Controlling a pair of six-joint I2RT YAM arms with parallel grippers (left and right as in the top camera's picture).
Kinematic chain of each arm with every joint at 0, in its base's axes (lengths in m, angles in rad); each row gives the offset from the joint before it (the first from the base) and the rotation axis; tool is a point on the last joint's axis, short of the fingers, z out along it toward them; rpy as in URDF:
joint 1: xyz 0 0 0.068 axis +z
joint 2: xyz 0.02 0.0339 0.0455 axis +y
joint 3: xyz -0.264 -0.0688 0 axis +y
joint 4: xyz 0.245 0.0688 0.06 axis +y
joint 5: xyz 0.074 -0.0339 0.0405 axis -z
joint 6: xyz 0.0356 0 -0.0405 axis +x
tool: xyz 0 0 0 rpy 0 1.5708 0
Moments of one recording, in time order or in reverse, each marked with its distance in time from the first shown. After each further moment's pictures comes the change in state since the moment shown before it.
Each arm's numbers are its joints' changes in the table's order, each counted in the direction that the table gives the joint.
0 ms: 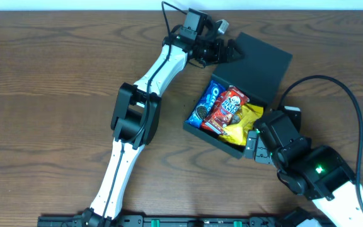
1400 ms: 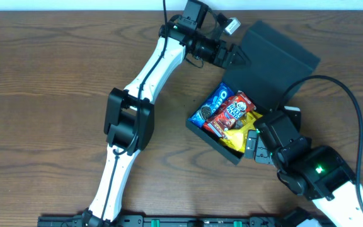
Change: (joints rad) left arm -0.009 -0.133 -0.038 0.354 0.233 0.414; right arm 0.000 0.000 0.000 0.000 0.000 0.000
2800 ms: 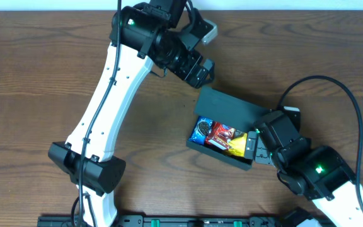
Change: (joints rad) left arm -0.006 -0.490 -0.005 0.632 -0.695 0.232; right arm 0.000 0.000 0.000 0.003 -0.007 -0.003
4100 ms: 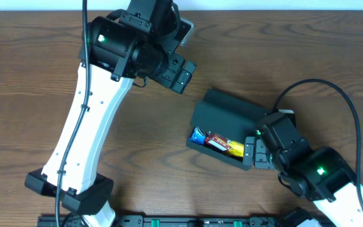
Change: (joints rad) left arm 0.000 -0.150 0.000 0.121 -0.268 -0.107; right arm 0.000 -0.016 -0.001 0.027 -0.087 -0.072
